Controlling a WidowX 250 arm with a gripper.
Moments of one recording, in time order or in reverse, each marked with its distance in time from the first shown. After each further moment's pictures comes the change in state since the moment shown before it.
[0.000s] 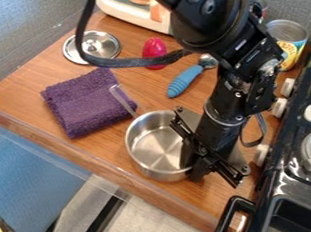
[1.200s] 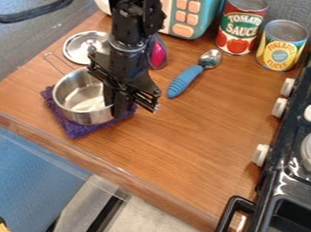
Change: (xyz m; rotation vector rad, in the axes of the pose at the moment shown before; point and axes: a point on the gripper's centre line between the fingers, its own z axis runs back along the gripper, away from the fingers) arm -0.028 0.131 0.007 0.027 0.024 0.264
